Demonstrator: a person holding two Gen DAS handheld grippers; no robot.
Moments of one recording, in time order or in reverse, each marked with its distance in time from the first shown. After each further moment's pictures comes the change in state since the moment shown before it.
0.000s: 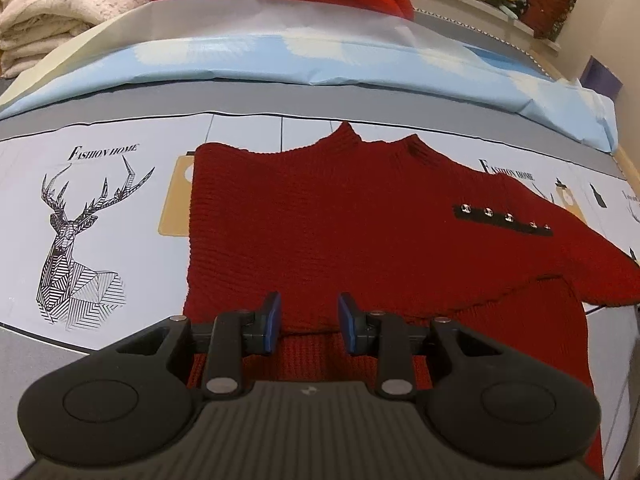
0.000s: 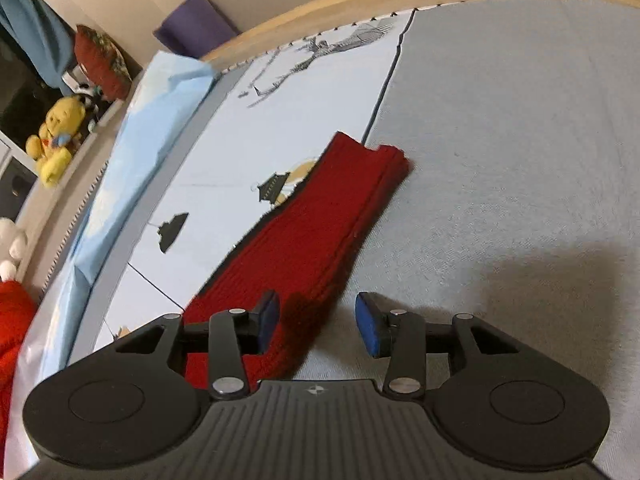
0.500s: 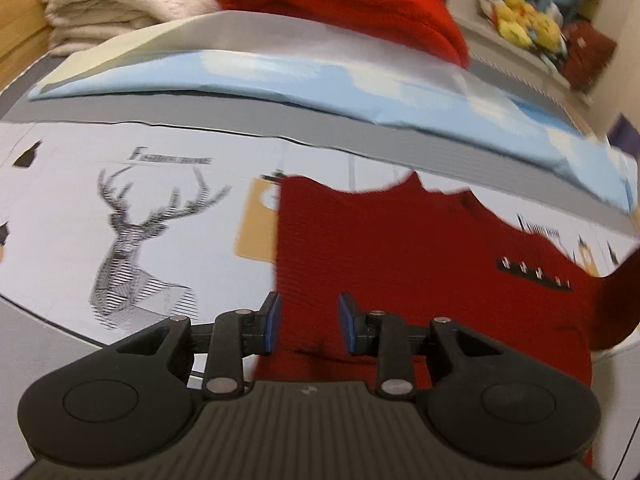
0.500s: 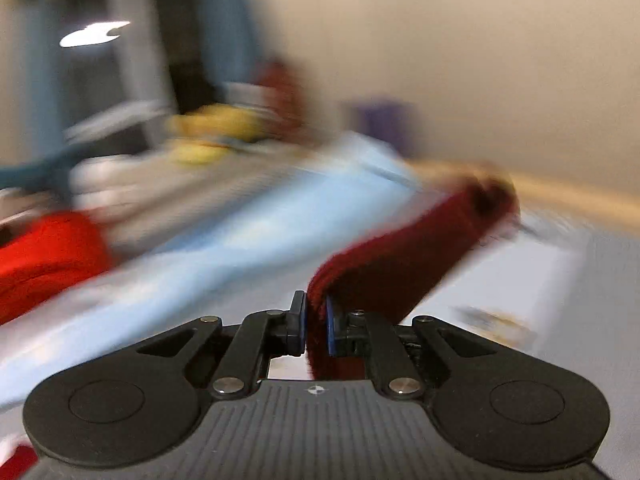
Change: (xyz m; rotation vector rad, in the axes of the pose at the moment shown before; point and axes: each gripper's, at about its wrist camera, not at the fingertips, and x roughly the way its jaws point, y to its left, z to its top) left arm -0.029 0.078 0.016 -0.160 -0.054 0.039; right arm -0.133 0.227 -0.117 -0.682 -0.319 0.394
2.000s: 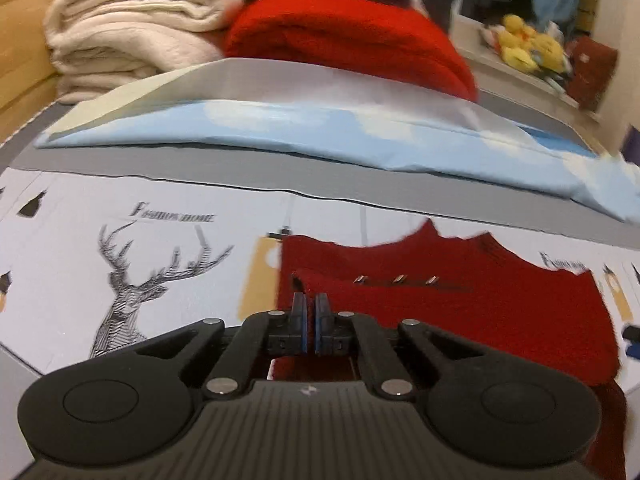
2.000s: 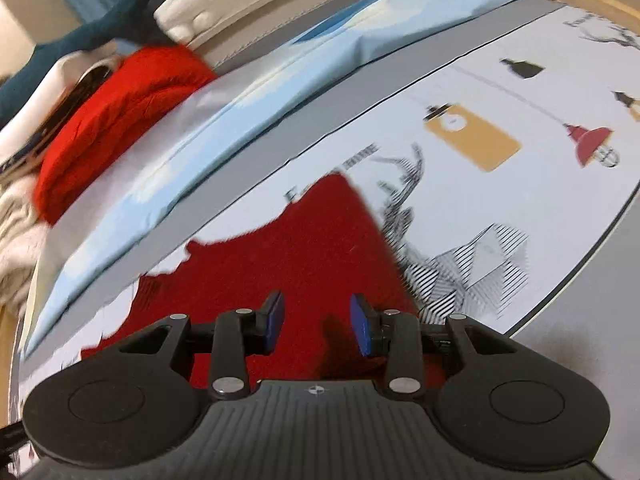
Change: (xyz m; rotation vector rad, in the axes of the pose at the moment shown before) left arm 0.029 -0.022 0.005 0.031 -0.143 0.081; right arm 0.031 0.042 -0.081 0.271 0.594 0.056
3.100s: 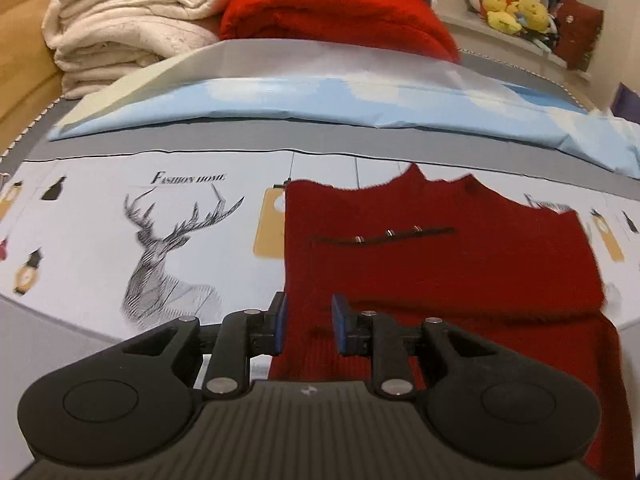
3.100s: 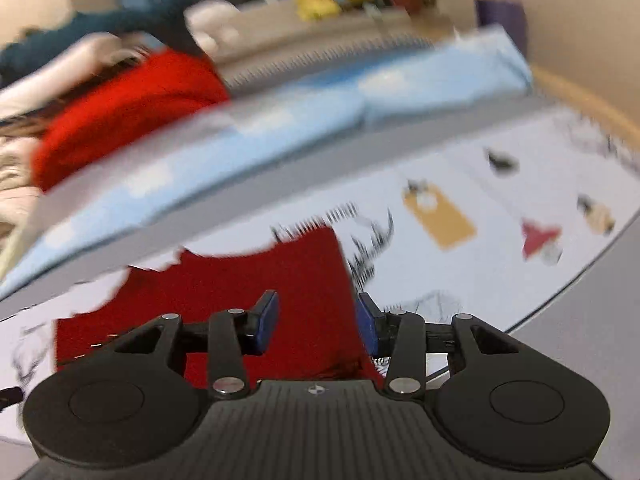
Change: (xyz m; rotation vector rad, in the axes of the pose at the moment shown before) left arm -0.064 -0.007 -0.039 0.104 0.065 0.002; right arm -0.103 0.026 -0.002 -0.273 -0.135 -0.055
